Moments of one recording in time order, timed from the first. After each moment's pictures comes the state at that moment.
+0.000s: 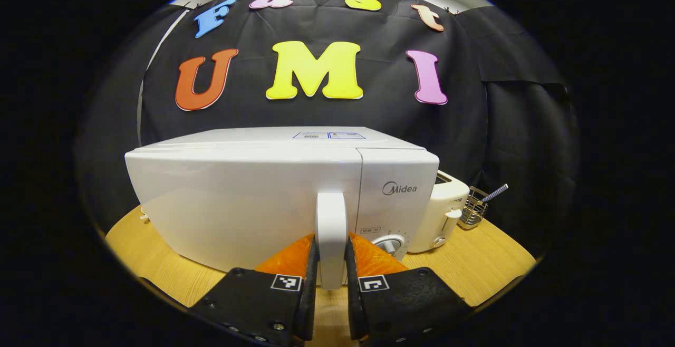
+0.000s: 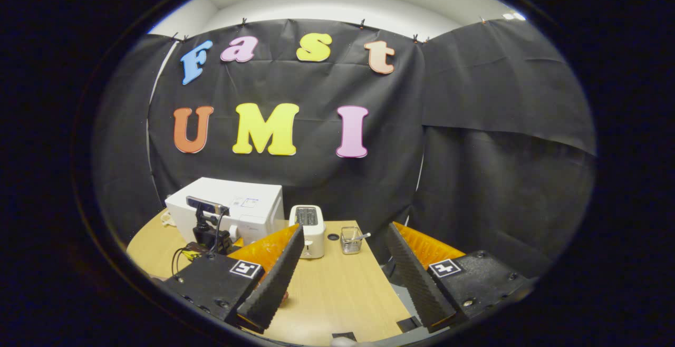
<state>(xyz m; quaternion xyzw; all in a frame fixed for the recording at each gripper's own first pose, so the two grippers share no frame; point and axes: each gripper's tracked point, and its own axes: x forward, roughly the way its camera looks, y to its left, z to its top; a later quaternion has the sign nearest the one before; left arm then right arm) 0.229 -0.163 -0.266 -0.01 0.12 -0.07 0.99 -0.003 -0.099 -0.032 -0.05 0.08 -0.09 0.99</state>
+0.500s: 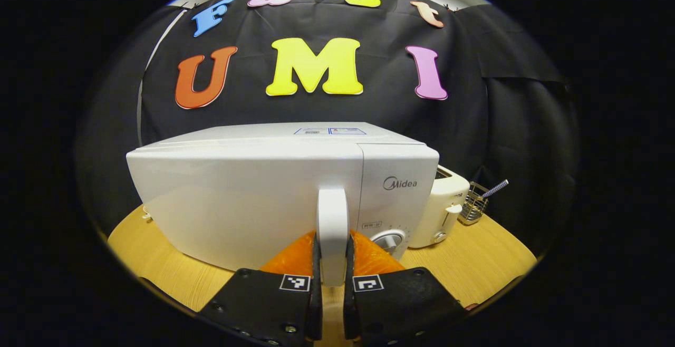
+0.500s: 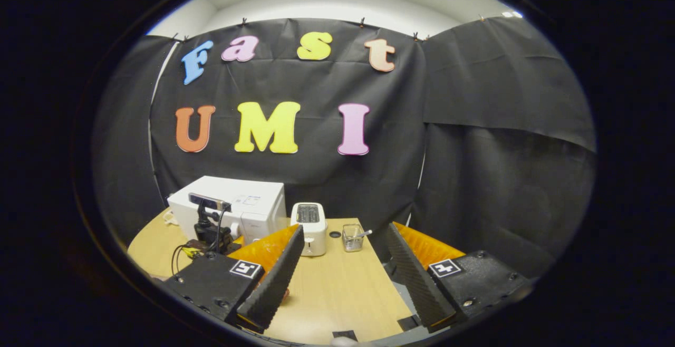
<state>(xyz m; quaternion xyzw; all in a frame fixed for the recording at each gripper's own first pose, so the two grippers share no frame) 0.224 -0.160 -0.268 -0.01 0.13 -0.07 0.99 -0.010 -0.101 -0.037 -0.04 0.09 -0.09 0.99</state>
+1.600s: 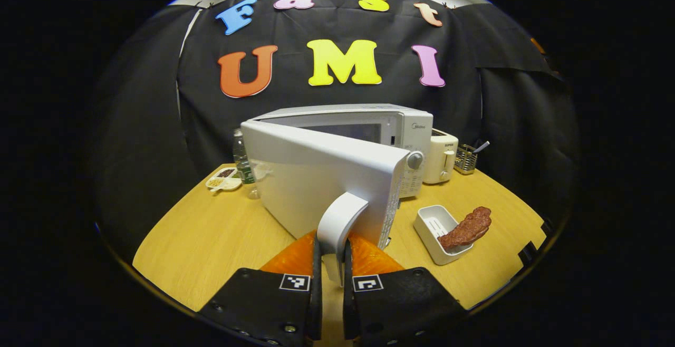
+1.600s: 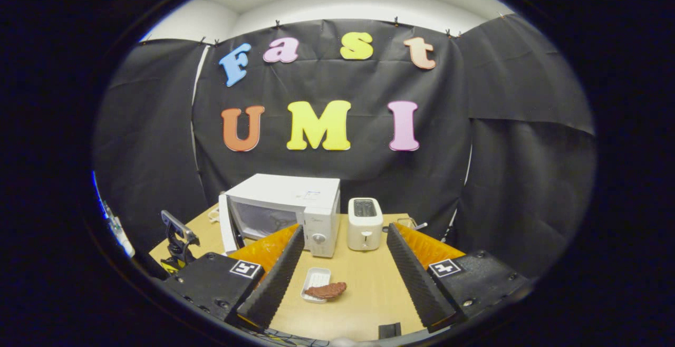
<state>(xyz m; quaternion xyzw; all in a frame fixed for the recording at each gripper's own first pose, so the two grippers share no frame) 0.016 -0.003 -0.282 0.03 0.18 -0.03 0.98 -0.033 0.024 -0.064 -0.03 0.10 0.04 0.99</state>
